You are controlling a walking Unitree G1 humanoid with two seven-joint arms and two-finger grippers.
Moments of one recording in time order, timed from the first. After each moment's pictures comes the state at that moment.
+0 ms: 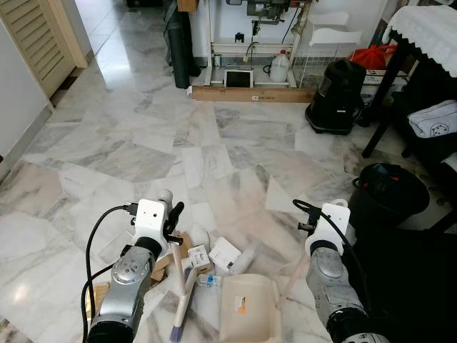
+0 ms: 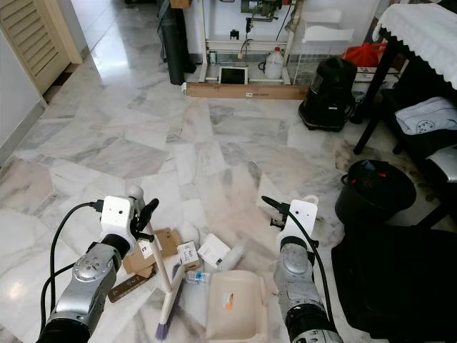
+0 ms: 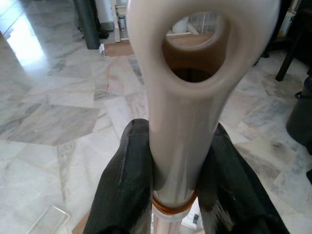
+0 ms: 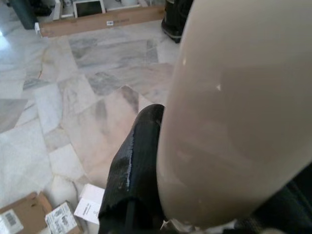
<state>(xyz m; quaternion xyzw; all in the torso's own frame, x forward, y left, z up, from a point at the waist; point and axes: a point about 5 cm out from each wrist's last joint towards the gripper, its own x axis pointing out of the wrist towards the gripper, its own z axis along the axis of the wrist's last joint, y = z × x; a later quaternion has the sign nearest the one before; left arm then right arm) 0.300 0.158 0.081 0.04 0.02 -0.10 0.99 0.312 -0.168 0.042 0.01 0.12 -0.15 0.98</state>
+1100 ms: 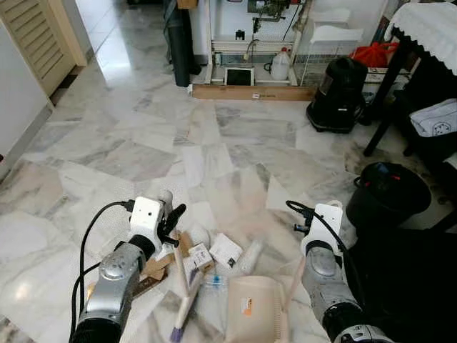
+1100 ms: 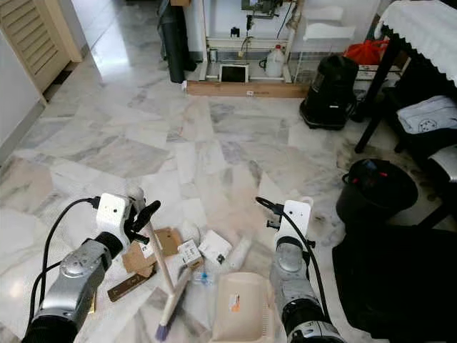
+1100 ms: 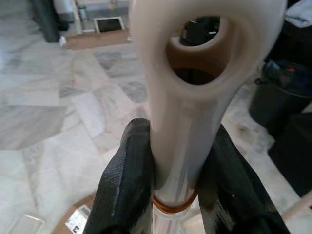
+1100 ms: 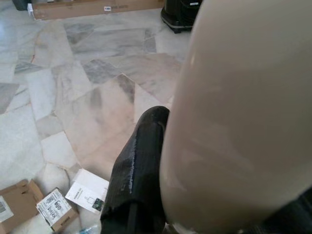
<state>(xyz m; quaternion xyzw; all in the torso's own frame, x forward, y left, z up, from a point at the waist) 0.299 0.171 0.086 0.04 0.04 -0.19 0.98 0.313 -0.161 0.032 -0.01 0.15 -0.15 0.98</state>
